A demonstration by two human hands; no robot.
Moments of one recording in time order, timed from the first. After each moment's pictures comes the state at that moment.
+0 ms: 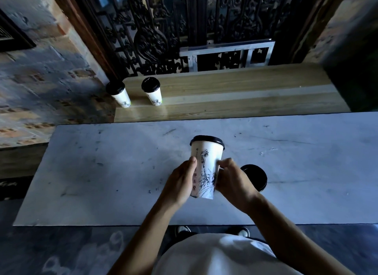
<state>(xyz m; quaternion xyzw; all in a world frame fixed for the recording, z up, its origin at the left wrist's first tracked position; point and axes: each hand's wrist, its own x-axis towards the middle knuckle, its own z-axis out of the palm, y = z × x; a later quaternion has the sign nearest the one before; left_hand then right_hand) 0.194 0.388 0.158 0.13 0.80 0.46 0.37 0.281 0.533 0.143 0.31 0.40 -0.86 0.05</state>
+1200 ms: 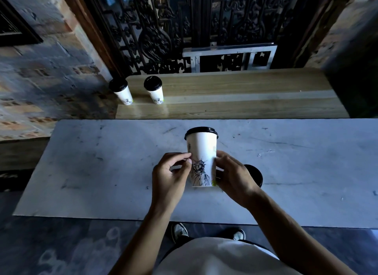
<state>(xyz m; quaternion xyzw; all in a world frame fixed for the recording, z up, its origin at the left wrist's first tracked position) 0.207 0.383 0.171 0.14 0.78 0.60 0.10 0.287 0.546 0.147 0.31 0.43 -0.85 -0.01</state>
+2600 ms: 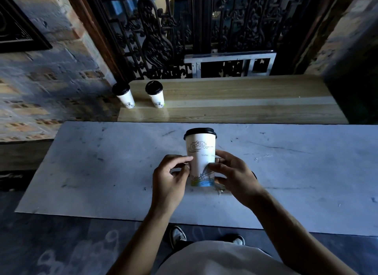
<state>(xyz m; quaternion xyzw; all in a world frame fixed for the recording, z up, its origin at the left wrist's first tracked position) 0.224 0.391 0.173 0.17 0.79 0.59 0.08 0.304 0.568 0.153 0.23 0.53 -0.82 -0.01</state>
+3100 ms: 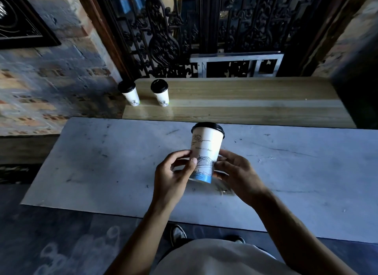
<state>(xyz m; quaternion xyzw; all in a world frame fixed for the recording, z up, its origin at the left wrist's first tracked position) 0.225 0.391 0.175 0.10 0.76 0.62 0.13 0.300 0.570 0.153 0.20 0.53 -0.83 -0.01</state>
